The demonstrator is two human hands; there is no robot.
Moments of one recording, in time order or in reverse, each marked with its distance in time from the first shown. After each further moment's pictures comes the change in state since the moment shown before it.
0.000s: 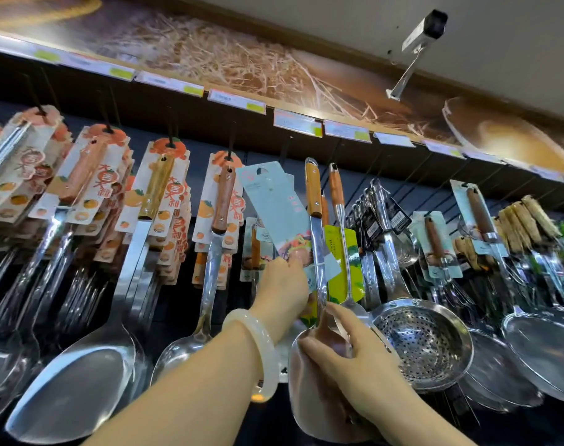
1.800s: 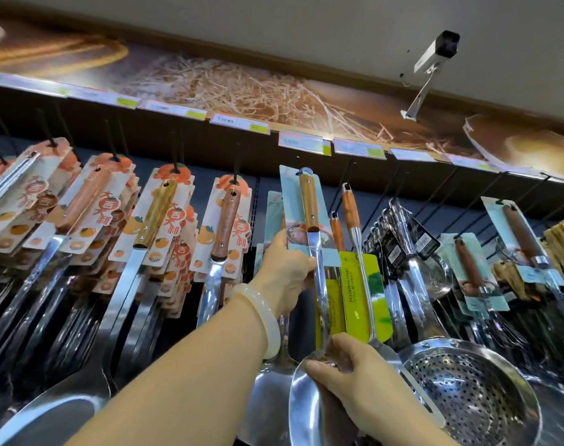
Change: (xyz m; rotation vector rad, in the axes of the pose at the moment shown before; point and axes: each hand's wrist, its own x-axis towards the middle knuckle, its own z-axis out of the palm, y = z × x) left_hand 0.072 0.025 0.009 -0.435 -0.143 0.078; right_hand 0.068 0.032 0.006 -0.094 -0.036 -0.055
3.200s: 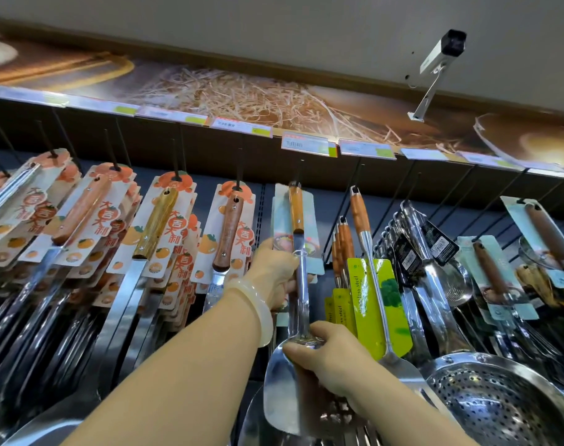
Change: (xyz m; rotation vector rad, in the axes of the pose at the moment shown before) left_hand 0.041 -0.005 -0.023 0.052 0.124 -0.052; right_hand 0.062 -0.016 0.029 0.015 -0.063 0.091
